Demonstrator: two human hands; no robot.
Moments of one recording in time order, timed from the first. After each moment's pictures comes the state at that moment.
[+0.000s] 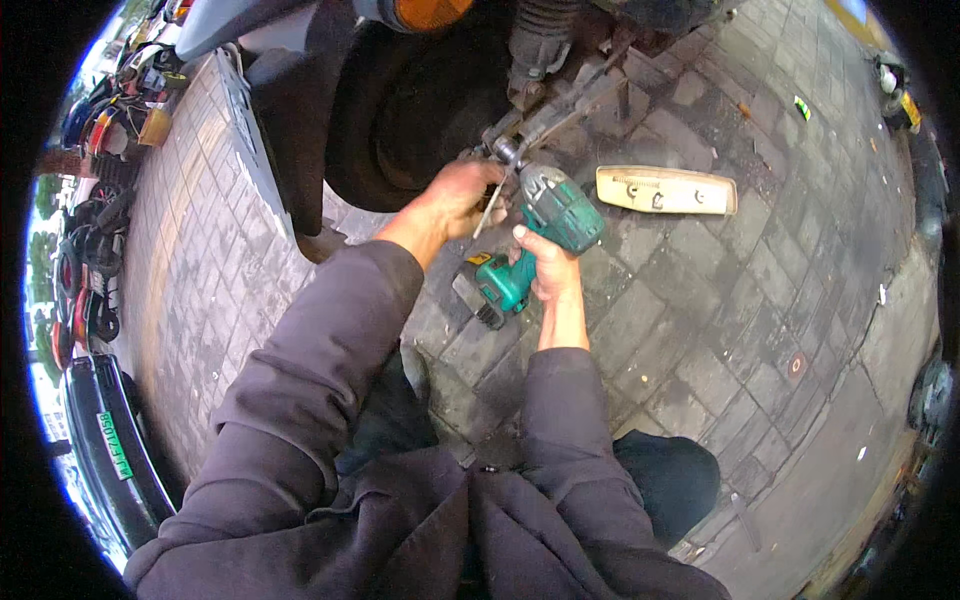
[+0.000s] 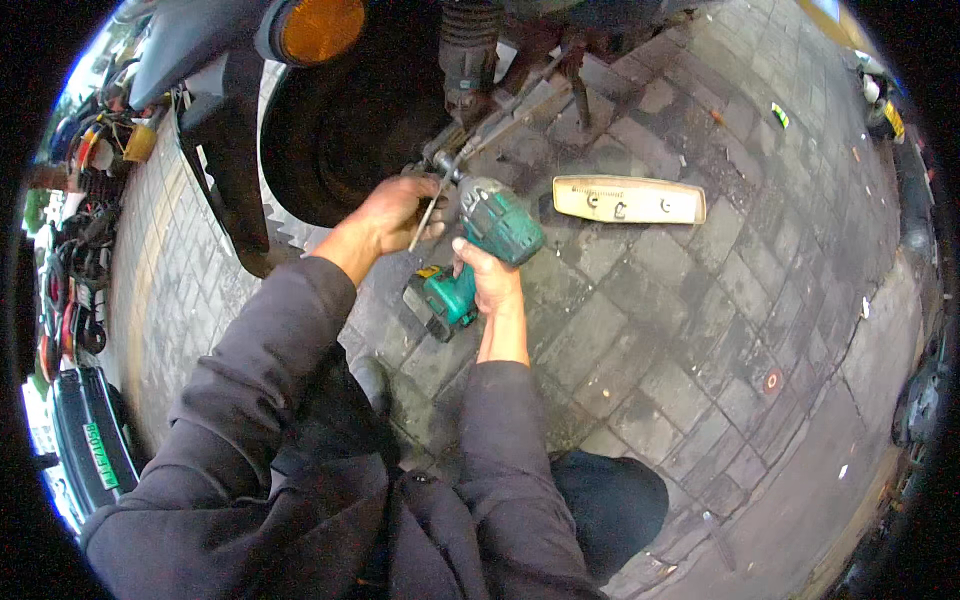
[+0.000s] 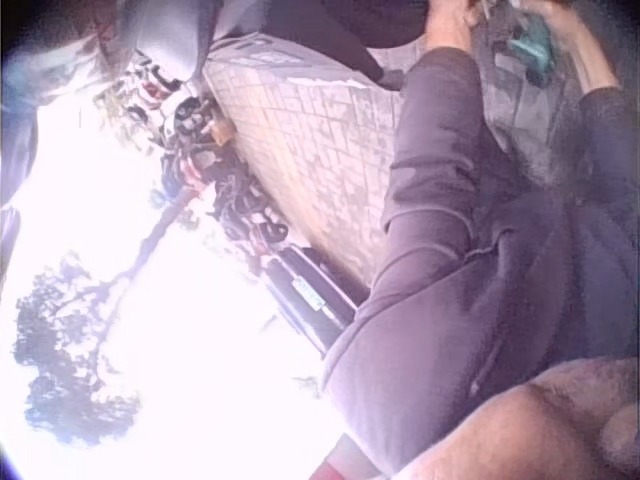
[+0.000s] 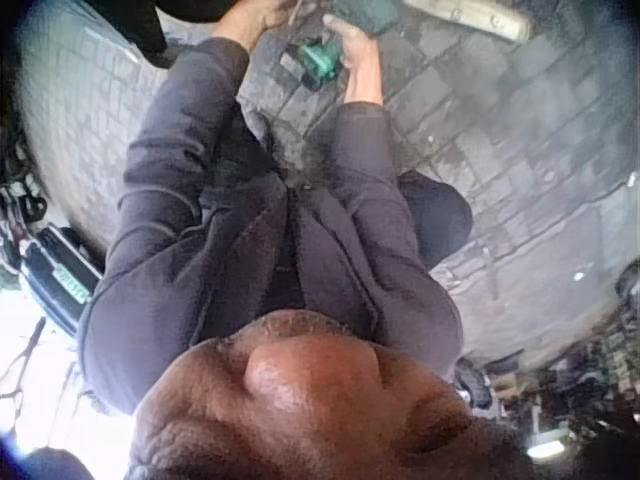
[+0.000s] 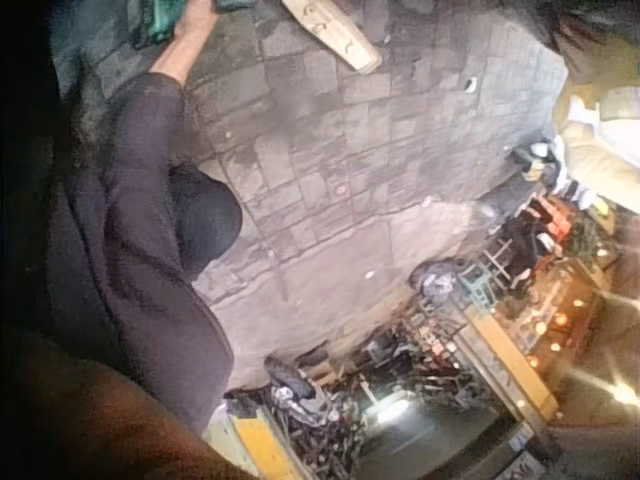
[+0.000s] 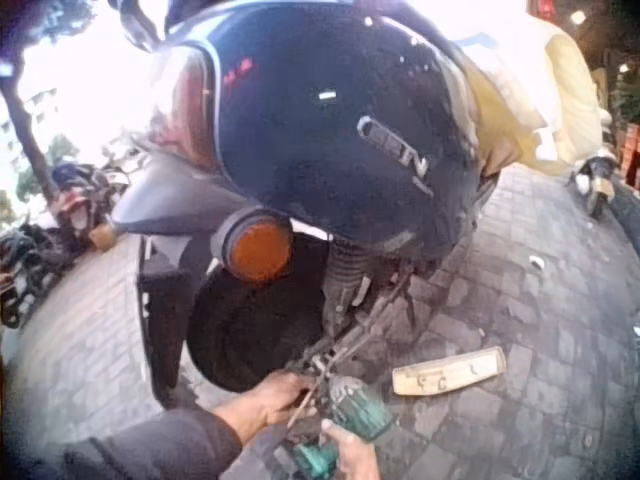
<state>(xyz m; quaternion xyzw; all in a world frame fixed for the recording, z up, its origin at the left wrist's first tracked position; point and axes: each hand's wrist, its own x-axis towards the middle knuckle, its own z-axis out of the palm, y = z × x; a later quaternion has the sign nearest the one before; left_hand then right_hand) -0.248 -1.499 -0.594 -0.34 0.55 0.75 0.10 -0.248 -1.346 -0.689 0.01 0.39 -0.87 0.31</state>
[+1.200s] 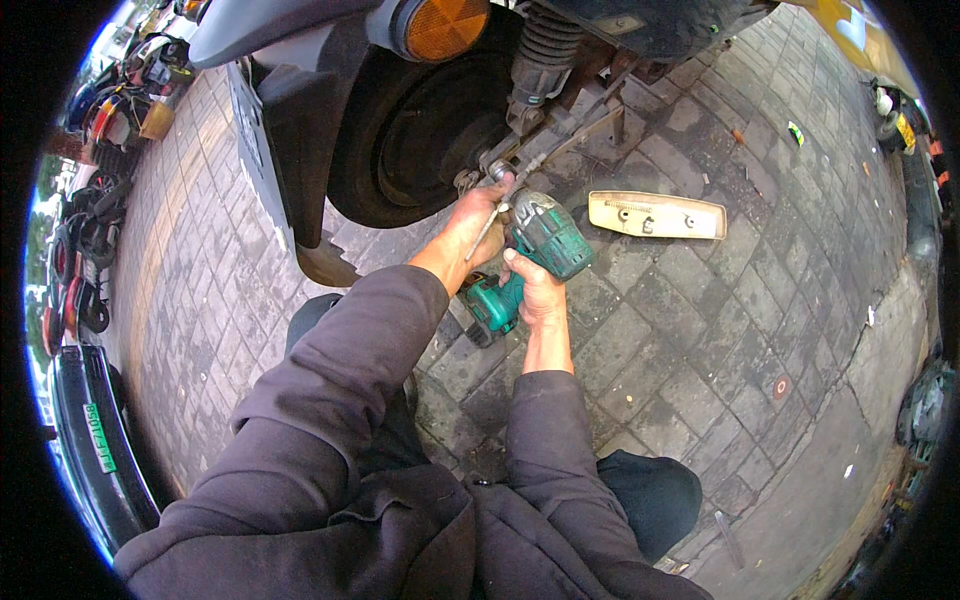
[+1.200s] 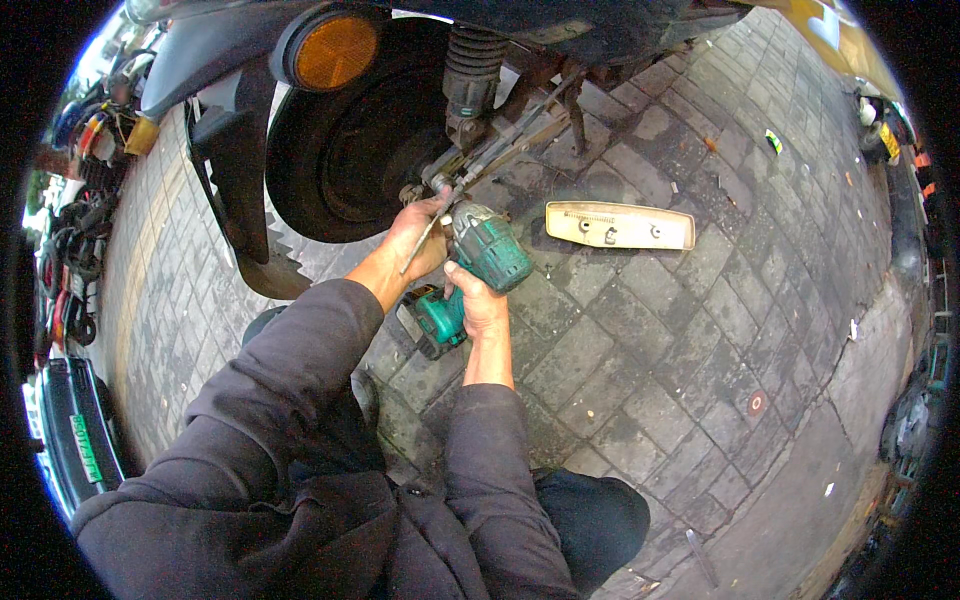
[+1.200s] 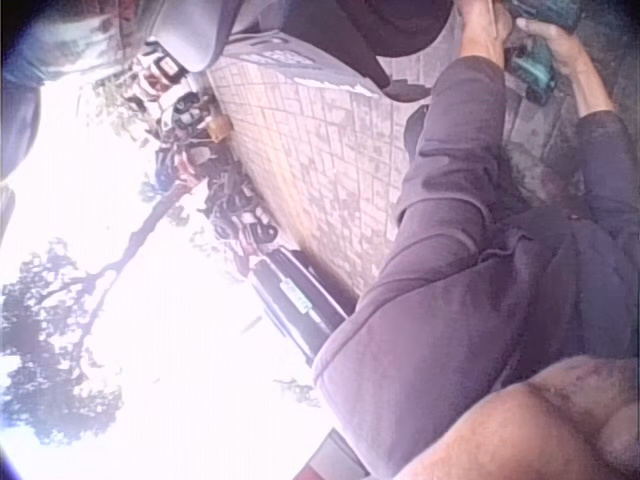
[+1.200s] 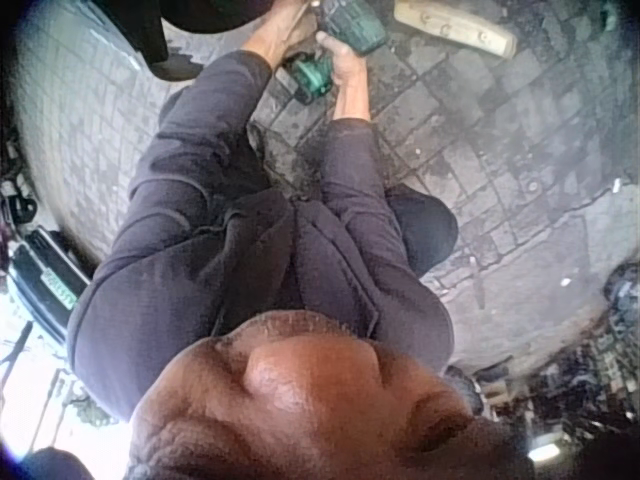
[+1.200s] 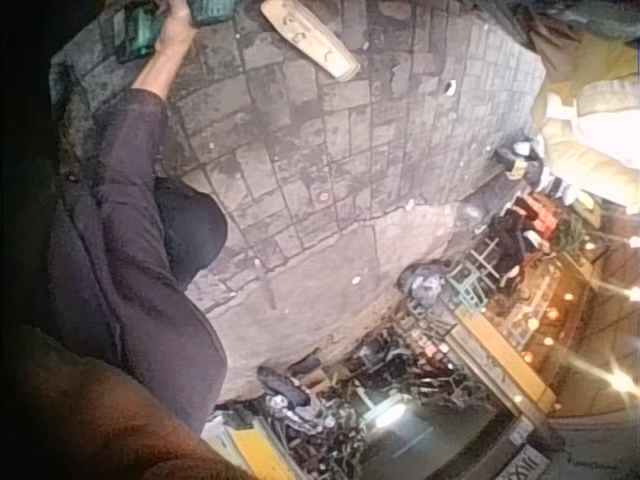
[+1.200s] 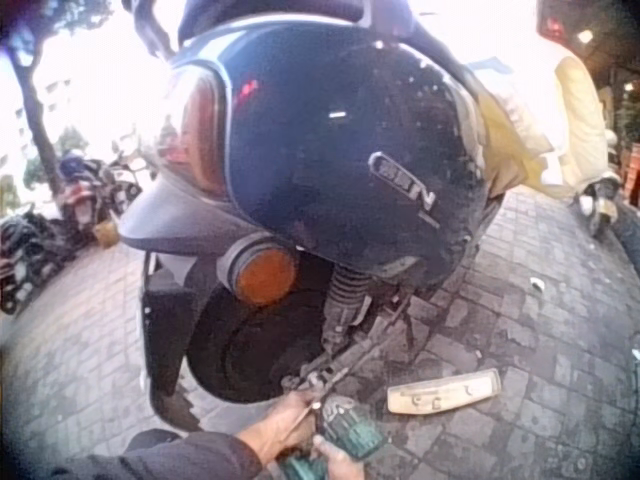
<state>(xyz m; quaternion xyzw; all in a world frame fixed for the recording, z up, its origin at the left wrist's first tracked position) -0.267 -1.474 -0.630 -0.26 0.36 0.89 -0.01 -0.245 -1.346 -0.689 0.02 0.40 -0.86 0.30</state>
